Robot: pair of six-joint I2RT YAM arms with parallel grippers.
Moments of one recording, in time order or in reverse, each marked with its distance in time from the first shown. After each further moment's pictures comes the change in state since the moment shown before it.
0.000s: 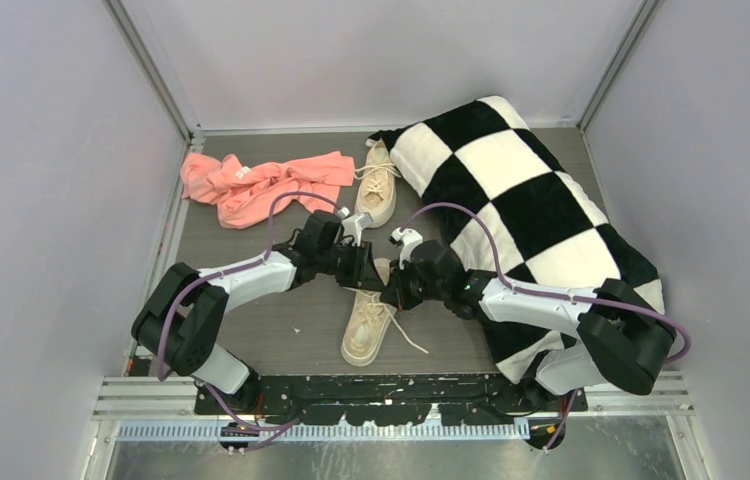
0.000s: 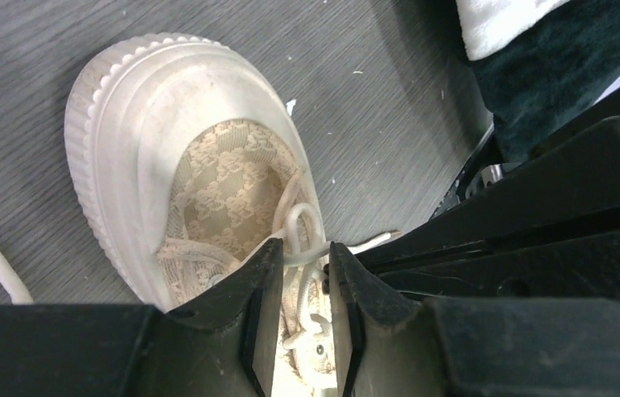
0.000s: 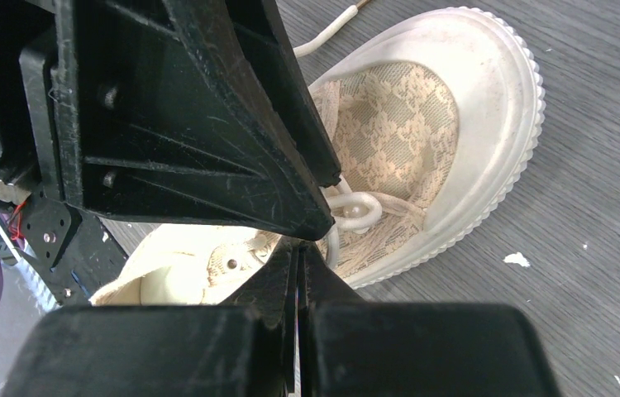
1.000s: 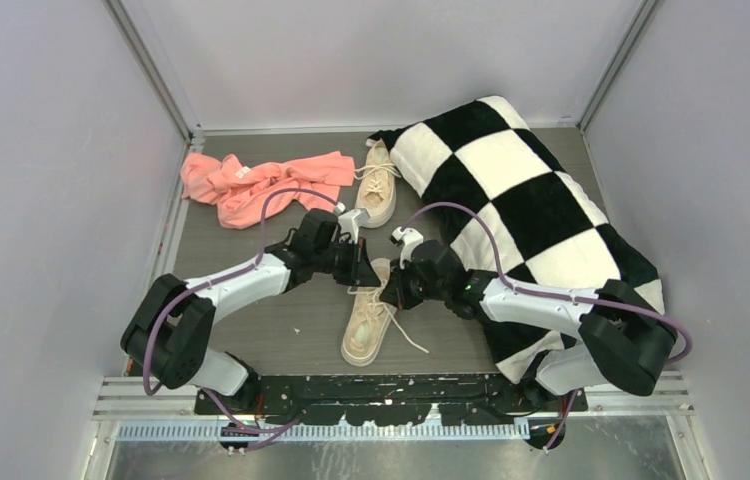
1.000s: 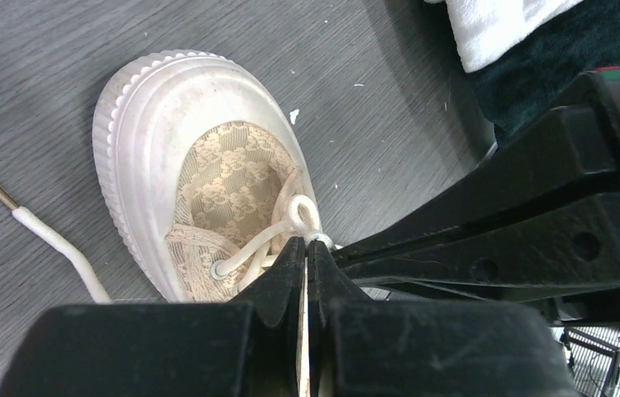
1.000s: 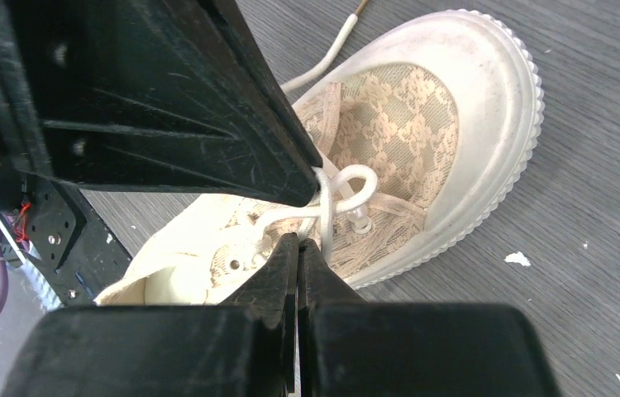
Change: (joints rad) left arm -0.002 -0.071 0.003 -0.051 -0.066 0.022; right arm 0.000 0.003 0.000 0.000 0.000 0.007
